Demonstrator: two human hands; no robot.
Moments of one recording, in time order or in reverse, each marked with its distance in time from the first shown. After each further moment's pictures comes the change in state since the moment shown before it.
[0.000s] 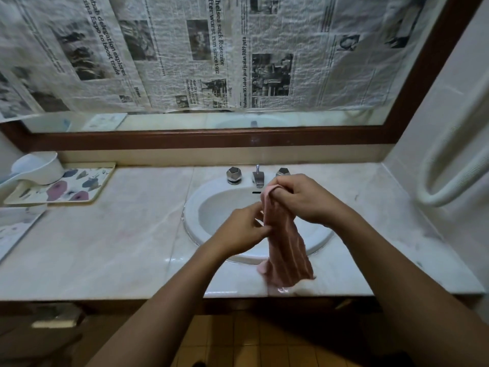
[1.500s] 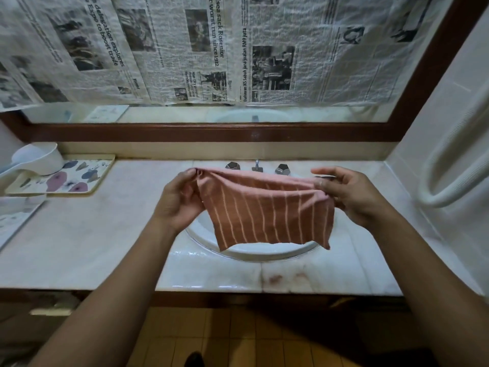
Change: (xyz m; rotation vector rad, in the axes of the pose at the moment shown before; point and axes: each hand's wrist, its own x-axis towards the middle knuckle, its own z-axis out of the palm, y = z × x) left_hand 0.008 -0.075 -0.069 -1.477 0.092 -0.104; right_hand -0.019 0.086 -0.051 0.719 0.209 0.228
